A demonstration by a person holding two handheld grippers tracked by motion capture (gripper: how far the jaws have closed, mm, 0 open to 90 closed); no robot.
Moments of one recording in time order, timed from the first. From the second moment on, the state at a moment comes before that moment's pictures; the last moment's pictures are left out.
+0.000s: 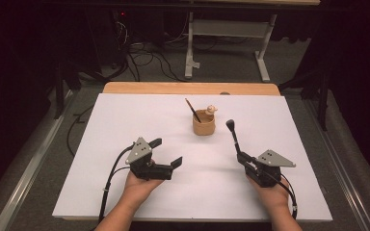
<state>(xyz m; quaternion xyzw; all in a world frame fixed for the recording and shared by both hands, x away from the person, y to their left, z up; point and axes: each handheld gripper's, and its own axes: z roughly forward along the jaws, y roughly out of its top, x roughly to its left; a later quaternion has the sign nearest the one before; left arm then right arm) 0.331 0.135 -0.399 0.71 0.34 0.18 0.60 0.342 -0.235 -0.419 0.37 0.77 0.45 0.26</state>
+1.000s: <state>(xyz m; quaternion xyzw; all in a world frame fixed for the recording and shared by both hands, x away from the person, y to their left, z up) 0.322 0.121 -0.400 0.71 0.33 0.14 0.61 0.320 -0.178 -0.423 0.29 0.79 0.50 0.21</state>
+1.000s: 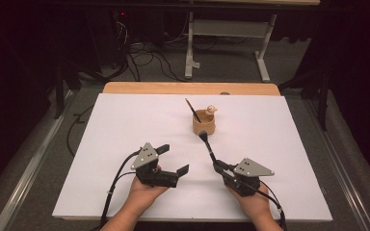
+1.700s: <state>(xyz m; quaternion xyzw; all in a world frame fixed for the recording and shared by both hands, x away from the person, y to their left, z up) 0.321 0.121 -0.398 0.70 0.32 0.12 0.63 0.305 -0.145 -0.423 0.24 0.80 0.52 0.19</state>
